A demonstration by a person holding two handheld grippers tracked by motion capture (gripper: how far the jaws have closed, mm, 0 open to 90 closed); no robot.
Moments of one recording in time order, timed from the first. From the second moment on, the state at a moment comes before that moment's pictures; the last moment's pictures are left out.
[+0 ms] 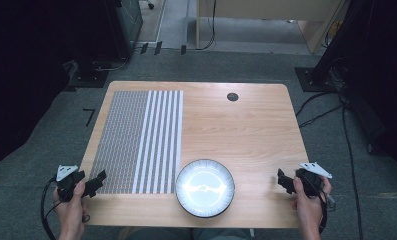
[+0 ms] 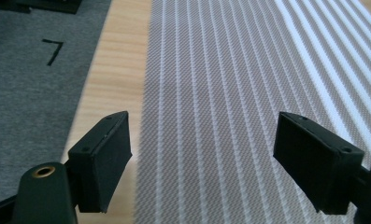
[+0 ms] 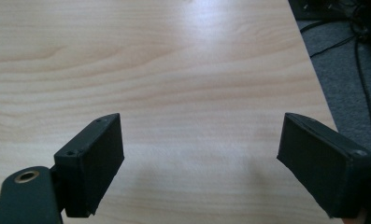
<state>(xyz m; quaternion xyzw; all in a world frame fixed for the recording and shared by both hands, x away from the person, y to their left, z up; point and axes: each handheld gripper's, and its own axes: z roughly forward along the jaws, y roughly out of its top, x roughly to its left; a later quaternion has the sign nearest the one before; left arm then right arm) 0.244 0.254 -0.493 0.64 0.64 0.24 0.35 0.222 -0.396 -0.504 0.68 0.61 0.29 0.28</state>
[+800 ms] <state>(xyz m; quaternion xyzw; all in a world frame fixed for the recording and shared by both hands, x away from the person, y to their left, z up) 0.261 0.197 -0.476 0.64 0.60 0.23 0.42 0.235 -0.374 -0.488 0.67 0.62 0.30 0.28</state>
